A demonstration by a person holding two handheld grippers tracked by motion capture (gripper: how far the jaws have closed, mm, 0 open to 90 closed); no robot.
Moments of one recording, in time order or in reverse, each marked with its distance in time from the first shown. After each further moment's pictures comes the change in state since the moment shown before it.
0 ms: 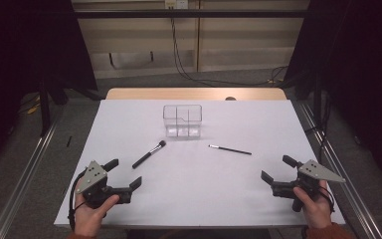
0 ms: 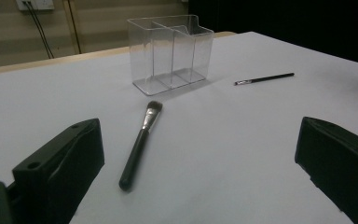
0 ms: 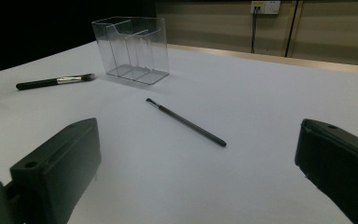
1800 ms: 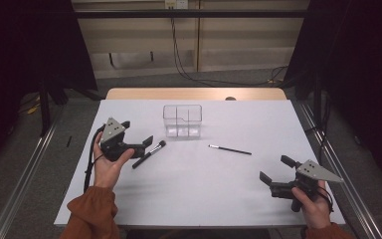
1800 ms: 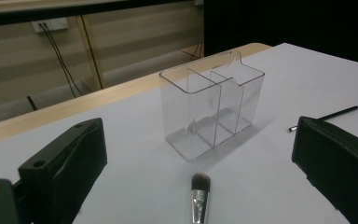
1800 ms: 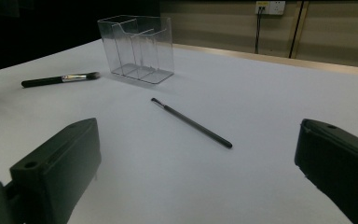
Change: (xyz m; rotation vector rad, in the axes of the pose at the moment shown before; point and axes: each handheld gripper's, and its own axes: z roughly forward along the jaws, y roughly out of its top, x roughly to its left) left arm 0.042 0.067 0.085 0.011 0.046 0.056; right arm 0.003 0.001 0.001 0.002 0.014 -0.016
